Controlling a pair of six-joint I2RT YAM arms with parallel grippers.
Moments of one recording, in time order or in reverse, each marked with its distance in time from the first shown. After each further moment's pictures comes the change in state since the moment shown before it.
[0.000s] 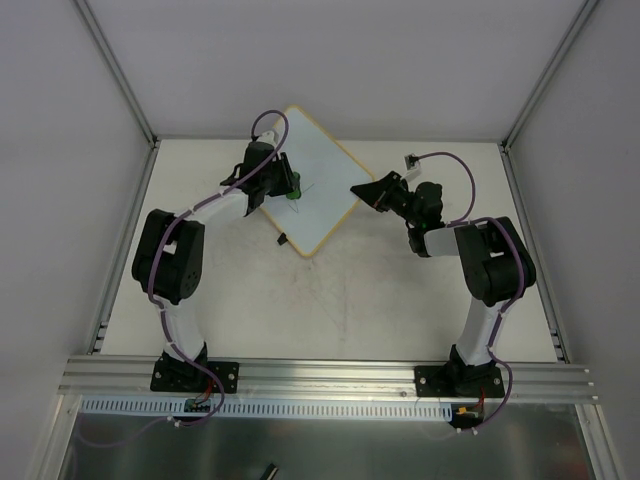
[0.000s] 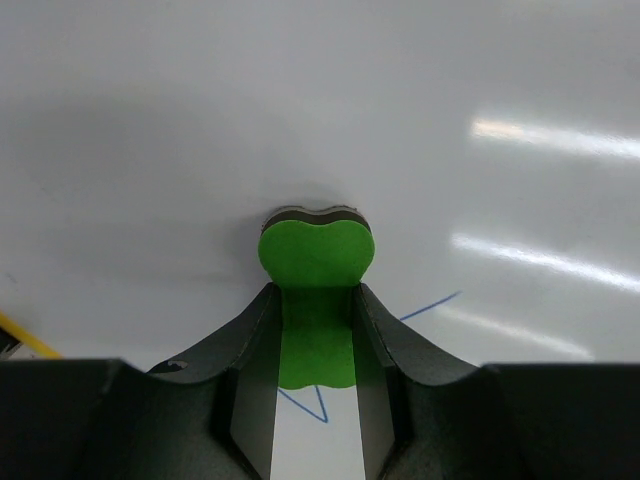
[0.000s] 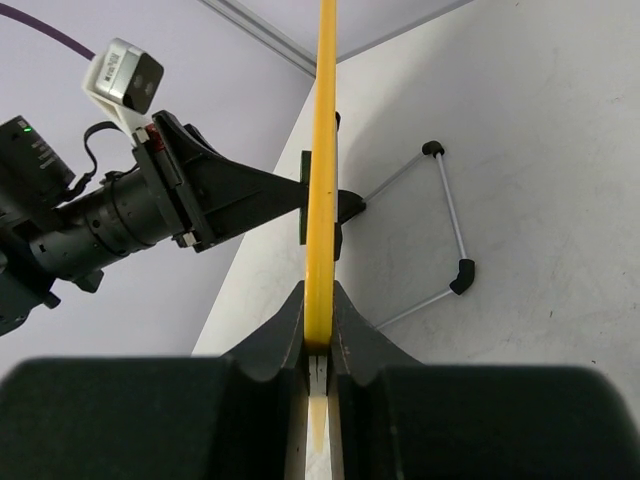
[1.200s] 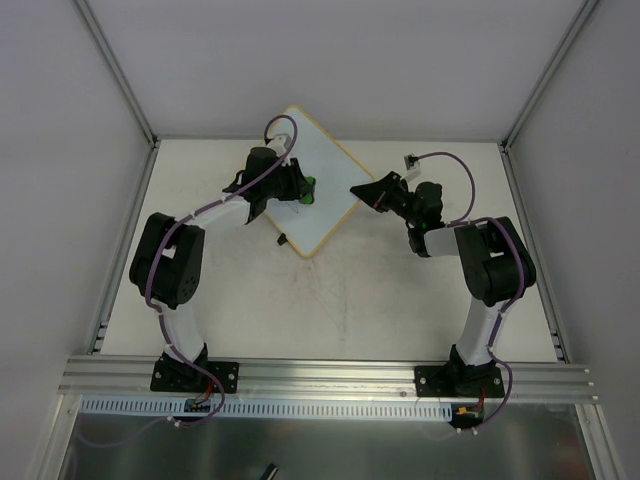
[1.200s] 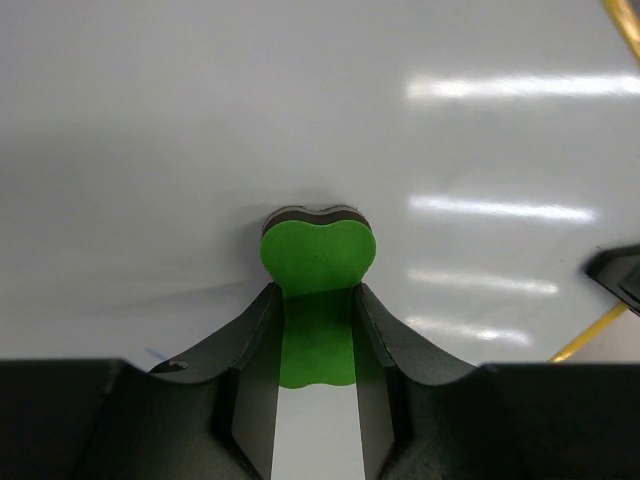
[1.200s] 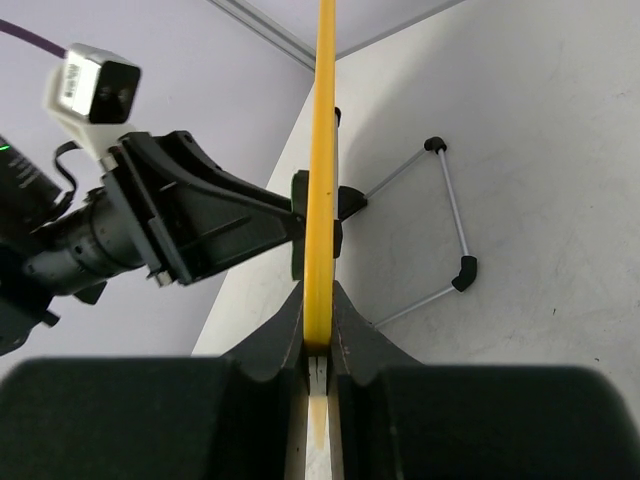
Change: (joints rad) left arm -0.053 -0.041 -0.069 0.130 0.169 0.078; right arm -0.001 0.000 0.000 -0.005 -0.009 0.000
